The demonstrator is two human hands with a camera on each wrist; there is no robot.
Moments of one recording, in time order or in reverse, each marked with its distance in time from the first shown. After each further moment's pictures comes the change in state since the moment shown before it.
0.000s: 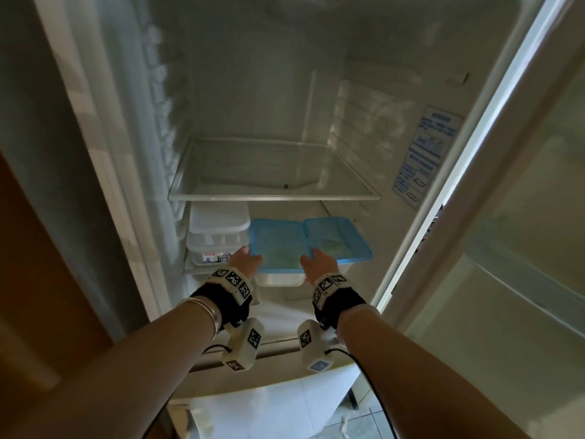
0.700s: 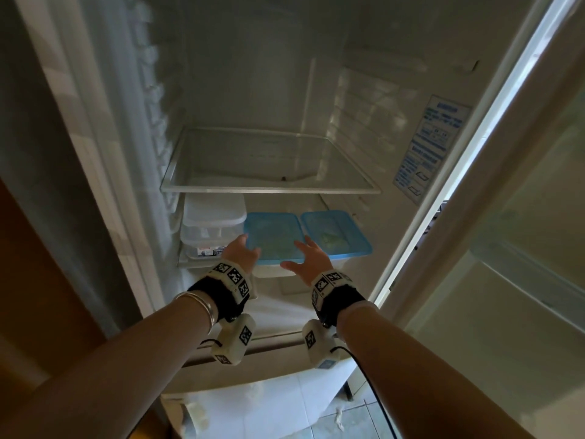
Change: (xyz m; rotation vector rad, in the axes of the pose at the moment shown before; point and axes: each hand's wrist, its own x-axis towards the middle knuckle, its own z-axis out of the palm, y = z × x) left_hand 0.007 -0.001 0.001 0.182 0.059 0.106; right_hand 0.005 0.013 0.004 -0.161 -0.111 -0.230
